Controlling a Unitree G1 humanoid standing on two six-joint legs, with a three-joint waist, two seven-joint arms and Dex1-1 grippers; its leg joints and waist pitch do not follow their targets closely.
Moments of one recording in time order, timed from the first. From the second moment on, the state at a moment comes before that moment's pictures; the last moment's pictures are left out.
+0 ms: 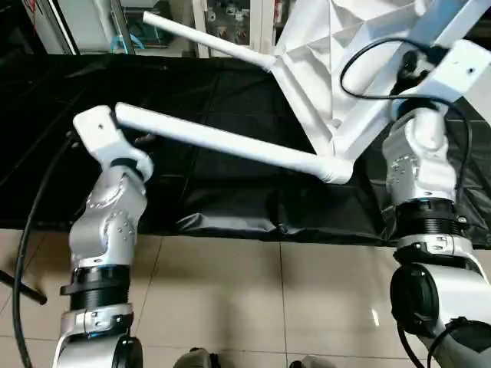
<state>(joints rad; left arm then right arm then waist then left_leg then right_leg) -0.52 0.15 0.30 0.16 -0.40 0.38 0.18 -0.90 -0.19 -0.29 0.65 0.19 -0.05 -0.22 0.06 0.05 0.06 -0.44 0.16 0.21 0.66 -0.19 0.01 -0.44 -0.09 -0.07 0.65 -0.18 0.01</state>
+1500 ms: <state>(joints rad) -0.37 0.39 -0.31 0.20 -0.07 0.28 -0.29 -1.00 -0.17 -0.23 0.82 0.09 -0.07 -0.20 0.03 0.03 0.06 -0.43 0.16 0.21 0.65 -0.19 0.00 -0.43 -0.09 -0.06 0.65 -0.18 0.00</state>
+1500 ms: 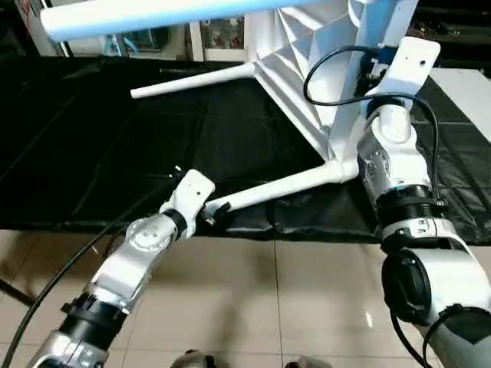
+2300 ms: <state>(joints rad) -0.59 0.45 -0.35 0.64 0.14 -0.10 -0.33 -0.63 -0.22 -0.17 0.25 0.21 0.16 0.10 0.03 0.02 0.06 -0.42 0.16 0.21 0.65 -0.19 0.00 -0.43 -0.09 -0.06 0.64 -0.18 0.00</state>
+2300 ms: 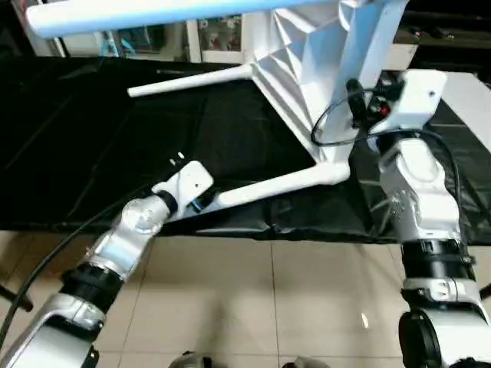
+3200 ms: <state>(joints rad) -0.37 0.69 -0.33 0.14 -0.27 0.28 -1.07 -0.12 -0.65 0.06 -0.35 0.51 0.59 0.77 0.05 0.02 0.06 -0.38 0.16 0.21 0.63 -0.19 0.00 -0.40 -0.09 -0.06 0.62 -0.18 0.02</state>
